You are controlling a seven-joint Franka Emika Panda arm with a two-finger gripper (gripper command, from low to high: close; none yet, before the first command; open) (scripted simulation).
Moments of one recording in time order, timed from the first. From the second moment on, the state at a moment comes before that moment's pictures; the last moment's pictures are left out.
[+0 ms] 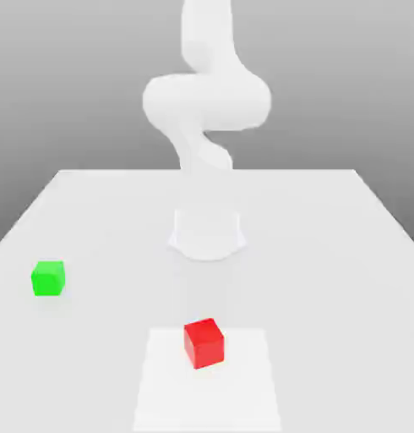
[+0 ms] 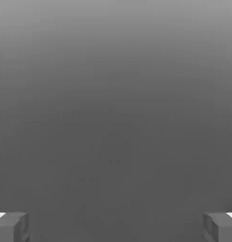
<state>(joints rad) 0.02 -0.73 -0.03 -2.36 0.01 2.35 0.75</state>
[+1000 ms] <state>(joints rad) 0.07 0.21 -0.06 -2.81 0.10 3.02 0.31</state>
